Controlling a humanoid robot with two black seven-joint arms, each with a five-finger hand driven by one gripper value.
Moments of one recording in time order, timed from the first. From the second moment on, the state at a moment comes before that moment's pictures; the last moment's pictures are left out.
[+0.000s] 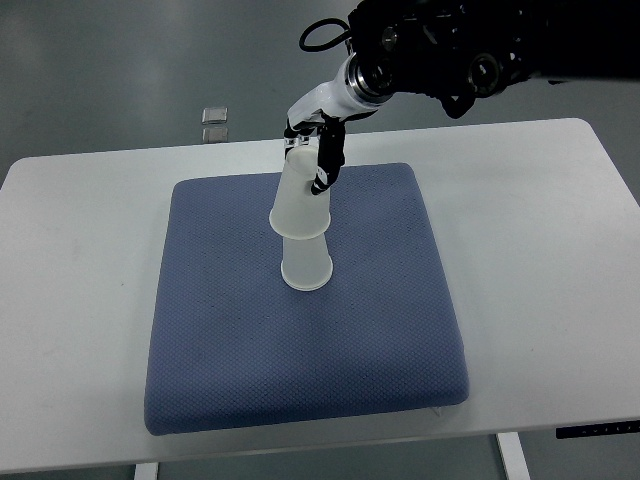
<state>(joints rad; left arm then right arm) -0.07 0.00 0.12 -0.19 0.08 -0.06 0.09 2.03 0.00 -0.83 1.00 -0.16 0.40 -0.04</state>
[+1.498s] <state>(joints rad) -0.07 0.00 0.12 -0.19 0.08 -0.06 0.09 1.90 0.00 -0.83 0.98 -0.20 0.33 -0.04</state>
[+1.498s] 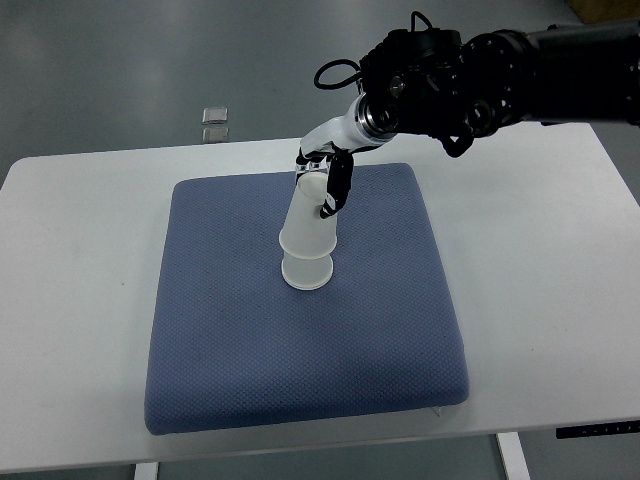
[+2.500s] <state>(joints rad) -0.07 0.00 0.12 -0.19 0.08 -0.06 0.09 1.86 0.00 -0.63 0.87 -0.11 0.37 -0.03</state>
